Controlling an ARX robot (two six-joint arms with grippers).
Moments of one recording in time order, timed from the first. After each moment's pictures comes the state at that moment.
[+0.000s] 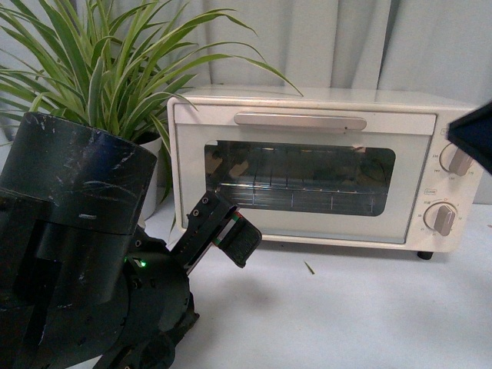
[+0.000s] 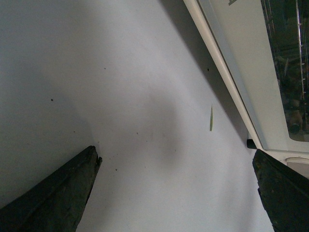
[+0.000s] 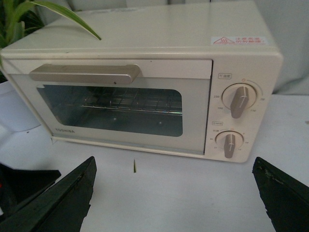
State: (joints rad) left arm -0.48 1.75 0.77 0.51 -0.05 -1.10; right arm 0.34 1.05 0.60 0.27 0.15 0.15
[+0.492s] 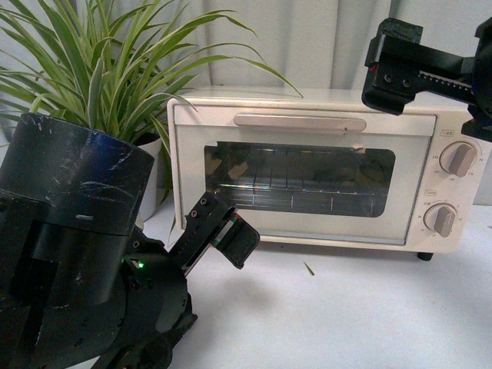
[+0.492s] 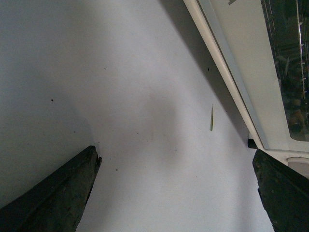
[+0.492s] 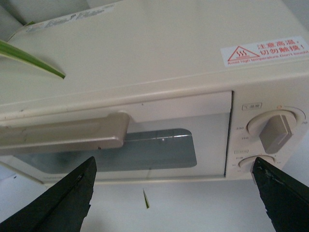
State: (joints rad) left arm -0.48 1.75 0.76 0.51 -0.05 -1.10; right arm 0.37 1.41 0.99 0.11 0.28 0.35
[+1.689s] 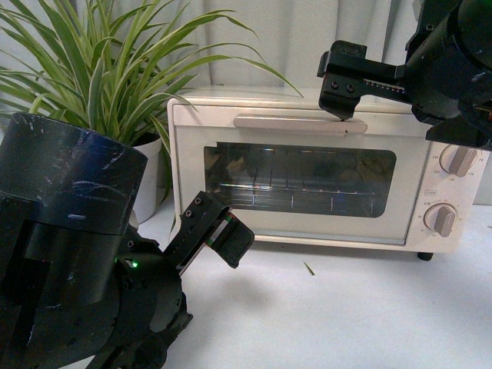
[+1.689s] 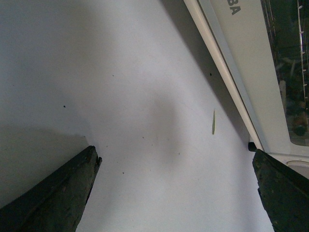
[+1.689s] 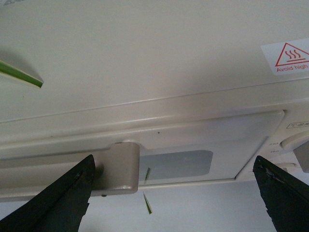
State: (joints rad) left arm -0.47 1.74 0.76 0.51 -0.05 -1.10; right arm 0.40 1.60 1.26 -0.16 0.34 0.41
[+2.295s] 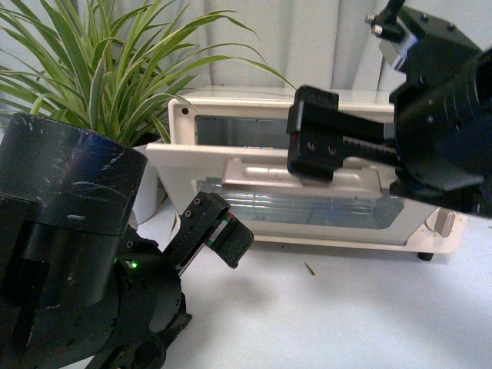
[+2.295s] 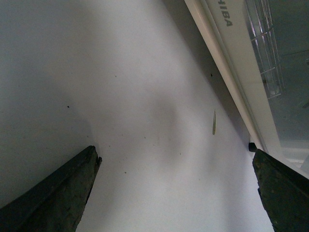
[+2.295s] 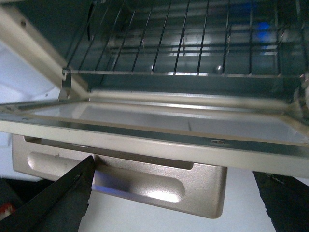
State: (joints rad) left arm -0.47 1.74 0.76 0.51 -0.05 -1.10; right arm 0.45 1.47 0.99 -0.07 0.16 0.36
